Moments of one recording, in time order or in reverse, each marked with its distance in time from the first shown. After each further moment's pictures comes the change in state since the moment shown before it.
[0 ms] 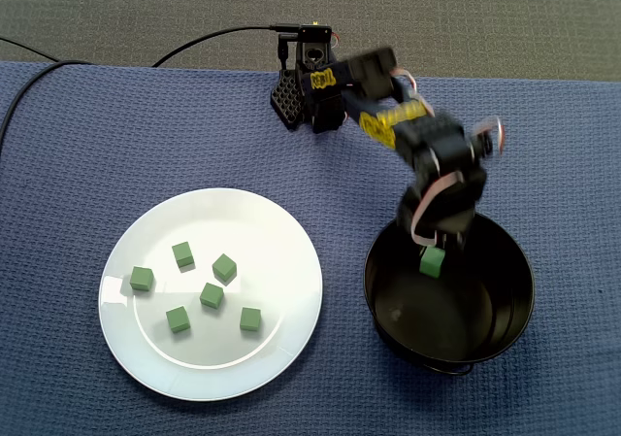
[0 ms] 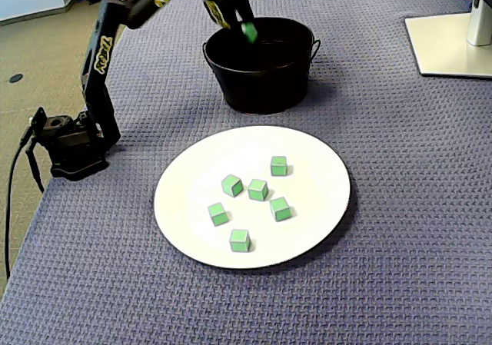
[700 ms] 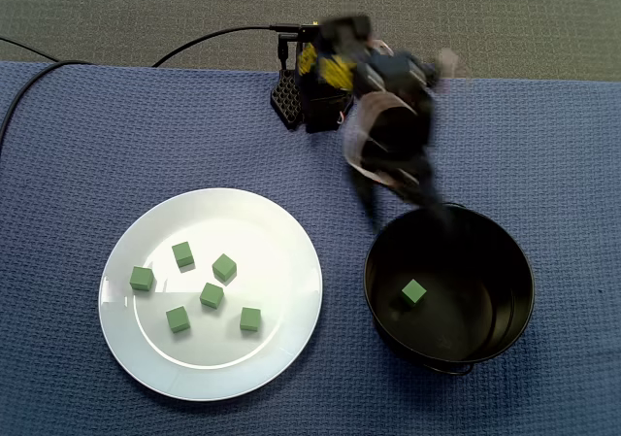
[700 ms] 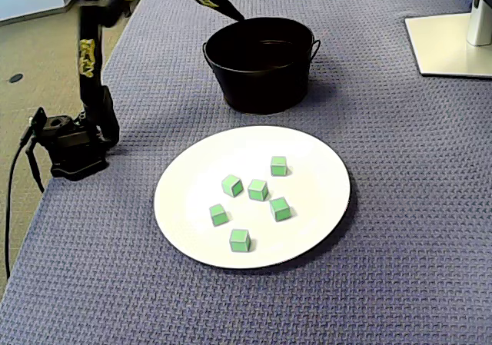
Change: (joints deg) arm 18.3 27.4 4.3 4.2 -12.5
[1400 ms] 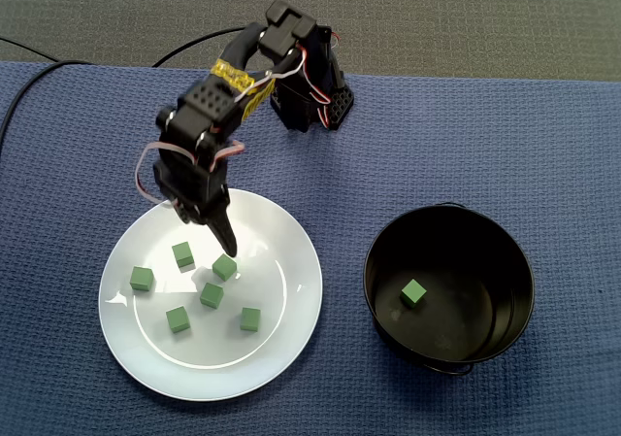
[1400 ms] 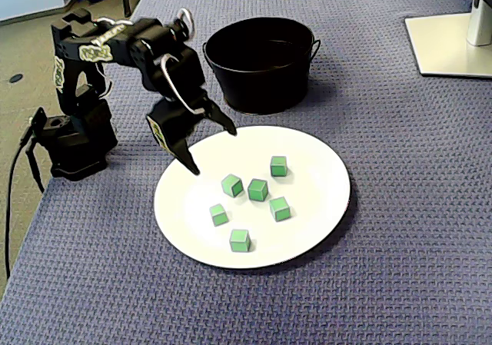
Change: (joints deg) arm 40.9 -8.9 33.8 -20.4 -33.3
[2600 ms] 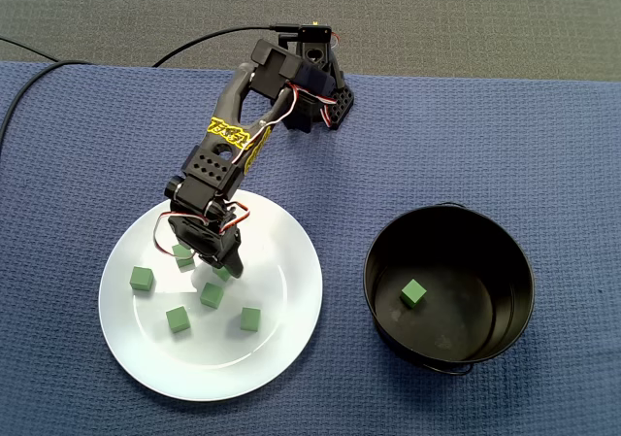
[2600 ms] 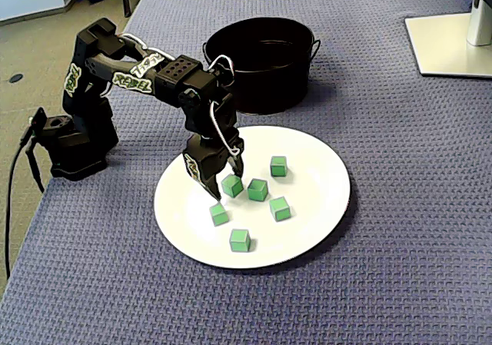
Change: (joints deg) arm -5.1 -15.7 -0.8 -7.7 -0.2
